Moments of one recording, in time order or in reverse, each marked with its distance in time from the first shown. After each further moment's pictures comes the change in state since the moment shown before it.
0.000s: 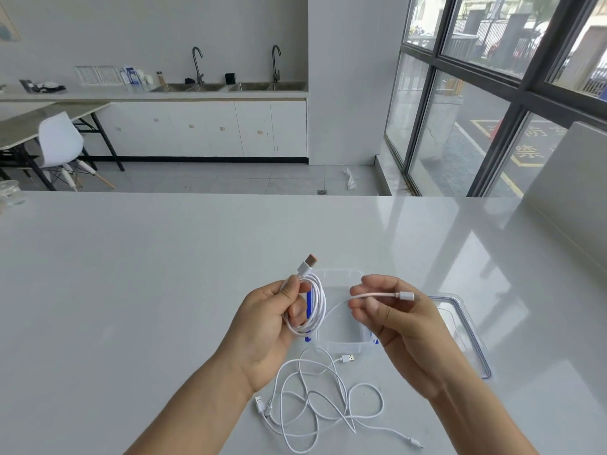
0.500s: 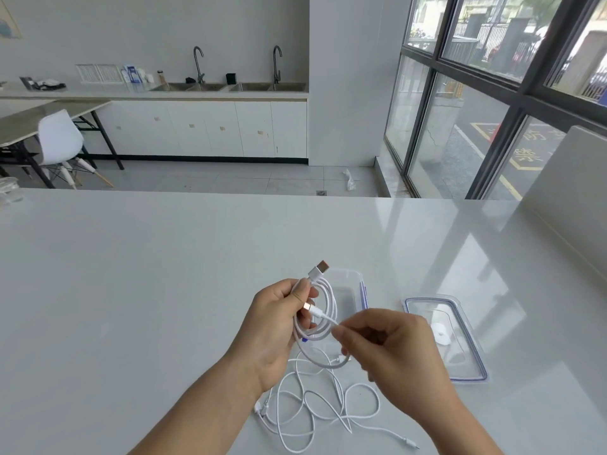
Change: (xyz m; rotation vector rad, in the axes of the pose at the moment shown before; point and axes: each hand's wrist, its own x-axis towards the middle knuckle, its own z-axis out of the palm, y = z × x) left_hand 0.000 -0.006 0.013 0.116 0.073 0.009; right_hand -0.034 0.000 0.024 -0.966 0.031 -0.224
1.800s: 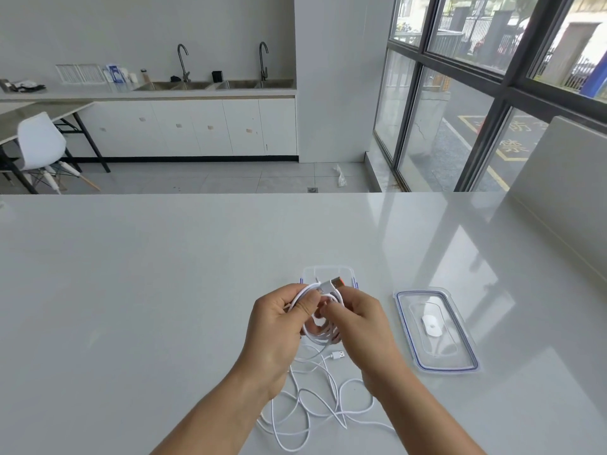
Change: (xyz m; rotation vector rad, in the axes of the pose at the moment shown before) left_hand -0.002 -0.018 0.010 0.225 -0.024 0.197; right_hand 0.034 0.022 0.029 0.250 0.038 0.250
